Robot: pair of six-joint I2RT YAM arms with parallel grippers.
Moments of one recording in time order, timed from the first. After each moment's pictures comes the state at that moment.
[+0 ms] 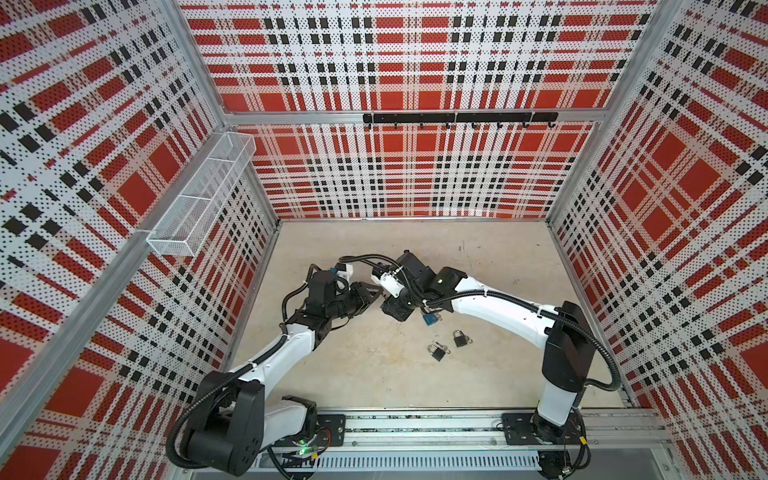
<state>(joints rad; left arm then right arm) -0.26 1.23 0.60 0.14 0.60 -0.96 0.94 1.82 1.56 -0.68 -0.08 0.03</state>
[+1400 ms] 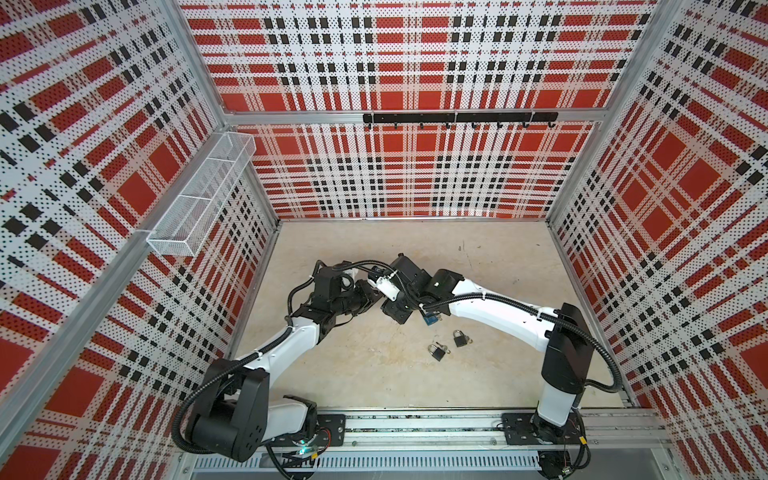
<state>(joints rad) -0.28 1.29 0.65 0.13 0.60 -0.96 0.98 1.82 1.59 -0.72 0.01 -0.02</state>
